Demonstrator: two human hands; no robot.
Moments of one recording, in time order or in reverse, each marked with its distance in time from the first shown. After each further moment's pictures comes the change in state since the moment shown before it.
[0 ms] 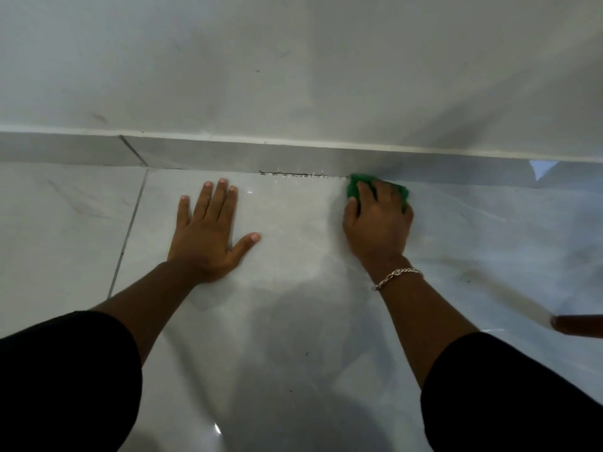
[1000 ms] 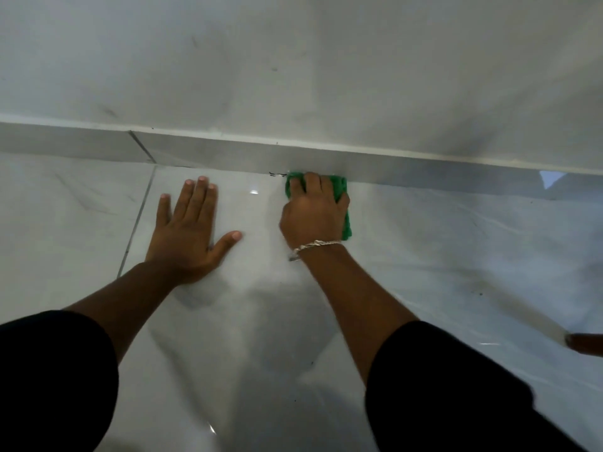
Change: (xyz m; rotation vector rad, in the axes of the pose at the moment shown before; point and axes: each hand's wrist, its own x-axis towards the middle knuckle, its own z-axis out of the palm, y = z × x) left_hand -0.008 -0.039 0.000 -0.004 0.042 -0.051; right_hand -0.006 -0.104 0.015 0.038 -0.131 -0.218
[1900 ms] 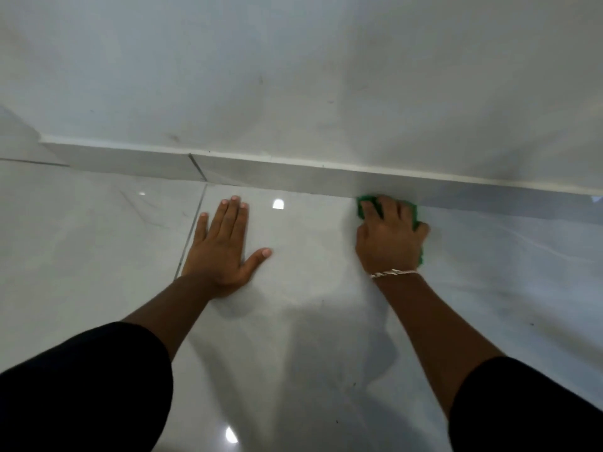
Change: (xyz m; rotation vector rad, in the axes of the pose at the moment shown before) left_hand -0.007 -0.016 -0.011 -0.019 -0.051 -0.035; right_hand -0.006 0.044 -0.005 -0.202 0.125 0.047
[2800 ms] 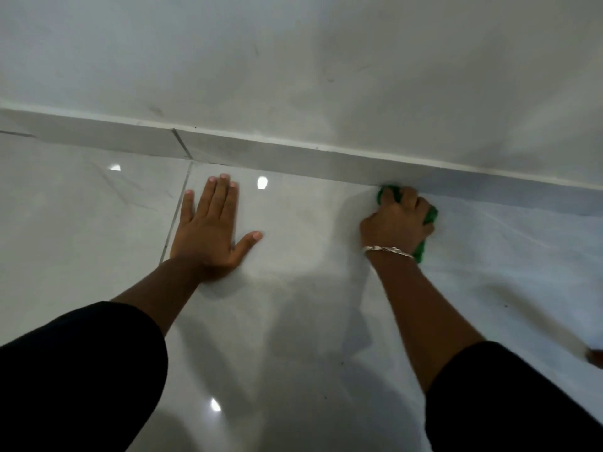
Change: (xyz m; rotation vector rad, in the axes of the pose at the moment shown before) left_hand 0.002 -0.006 0.003 0.032 0.020 0.019; right_hand 0.009 0.004 -0.010 0.080 -0.172 0.369
